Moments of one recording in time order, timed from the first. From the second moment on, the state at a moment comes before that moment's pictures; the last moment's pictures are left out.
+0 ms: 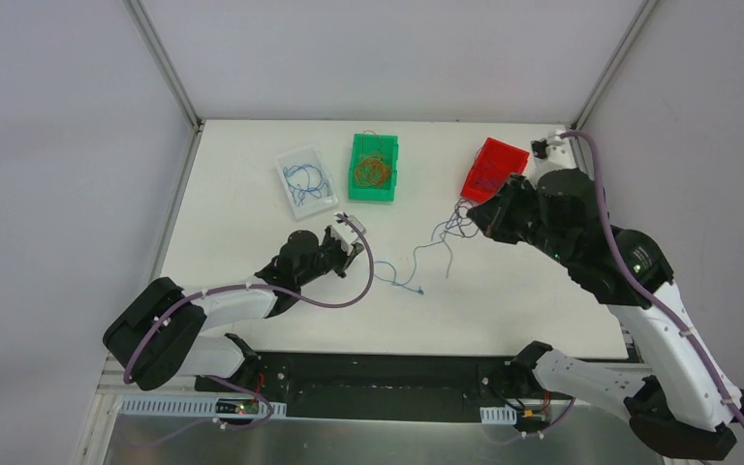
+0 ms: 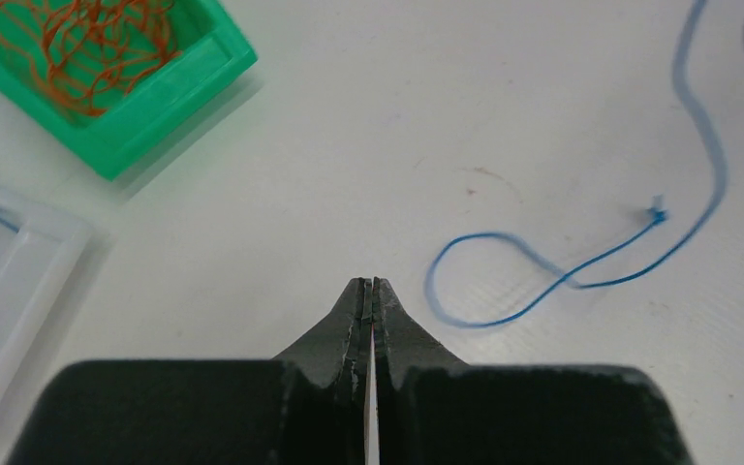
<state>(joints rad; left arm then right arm) -0.69 1.30 0.40 0.66 0.17 0.13 0.72 0.98 1.48 -0.98 0.12 0.72</state>
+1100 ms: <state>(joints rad) -0.70 1.32 0.40 0.93 0.34 -0.02 0.58 1.16 1.74 -1.06 -0.13 0.61</state>
